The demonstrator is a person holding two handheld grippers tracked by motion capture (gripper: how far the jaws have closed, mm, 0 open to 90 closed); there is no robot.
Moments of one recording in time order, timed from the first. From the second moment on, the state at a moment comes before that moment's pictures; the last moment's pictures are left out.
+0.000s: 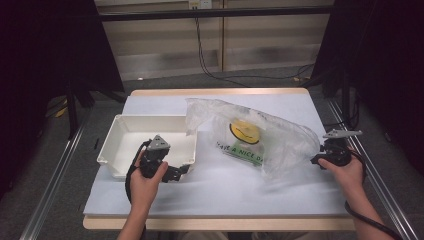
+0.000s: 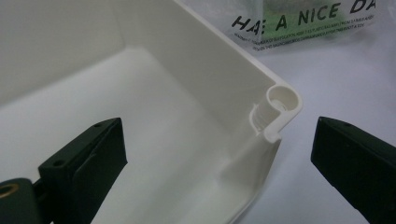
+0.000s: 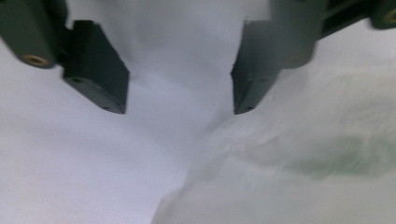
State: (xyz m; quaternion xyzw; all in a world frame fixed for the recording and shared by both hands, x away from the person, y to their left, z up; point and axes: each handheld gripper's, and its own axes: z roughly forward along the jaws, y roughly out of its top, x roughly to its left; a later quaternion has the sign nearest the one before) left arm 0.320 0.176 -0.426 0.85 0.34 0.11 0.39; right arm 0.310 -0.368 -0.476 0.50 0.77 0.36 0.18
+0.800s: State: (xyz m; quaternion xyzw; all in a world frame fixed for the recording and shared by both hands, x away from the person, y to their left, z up) left arm 0.324 0.164 -0.418 0.84 0.34 0.12 0.40; right arm 0.267 -0.305 -0.476 0.46 0.78 0.40 0.15
